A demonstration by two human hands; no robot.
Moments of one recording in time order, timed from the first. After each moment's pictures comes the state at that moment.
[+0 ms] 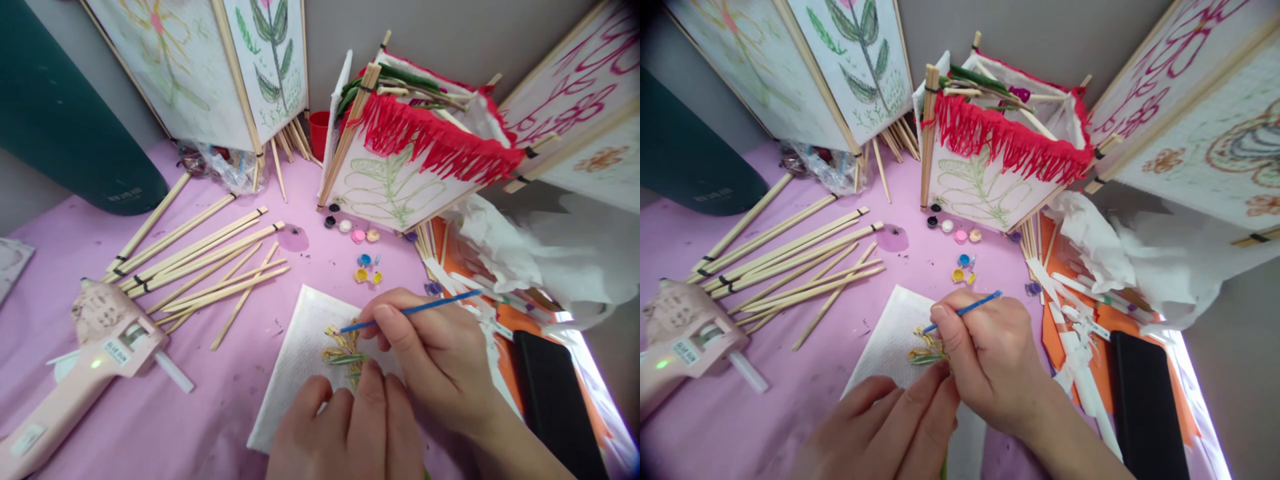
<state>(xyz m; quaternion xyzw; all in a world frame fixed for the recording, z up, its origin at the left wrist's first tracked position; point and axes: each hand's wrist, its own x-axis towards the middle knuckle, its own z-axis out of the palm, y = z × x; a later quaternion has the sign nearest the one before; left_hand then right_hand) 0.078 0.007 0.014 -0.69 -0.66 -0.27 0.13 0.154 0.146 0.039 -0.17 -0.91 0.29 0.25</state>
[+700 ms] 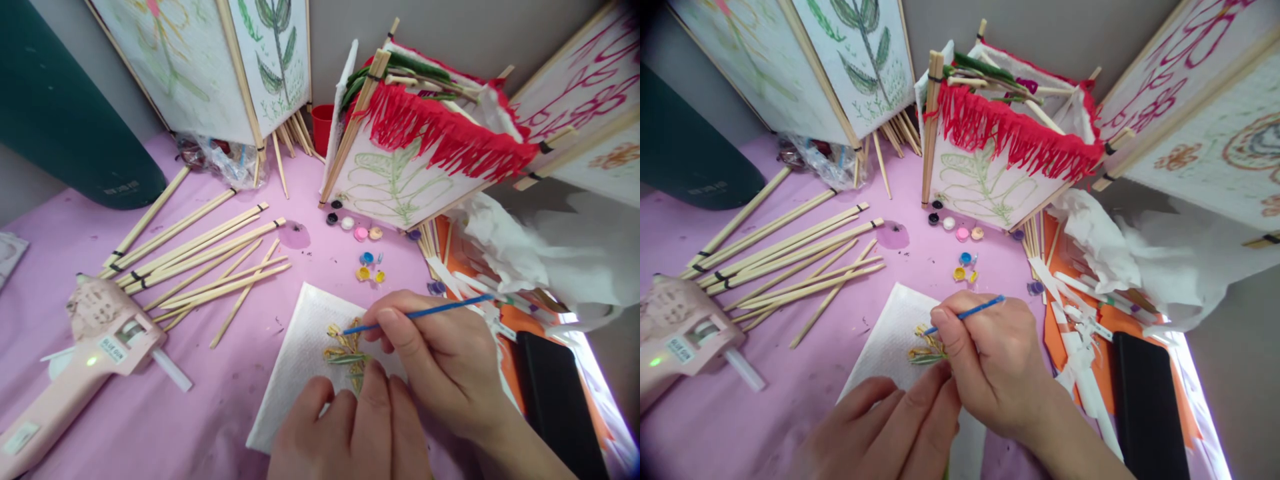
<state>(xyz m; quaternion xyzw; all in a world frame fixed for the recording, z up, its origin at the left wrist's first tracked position) 0.077 0.008 0.015 -0.70 -0.65 -0.25 0.14 0.153 0.146 0.040 -0.16 -0.92 0.27 0.23</state>
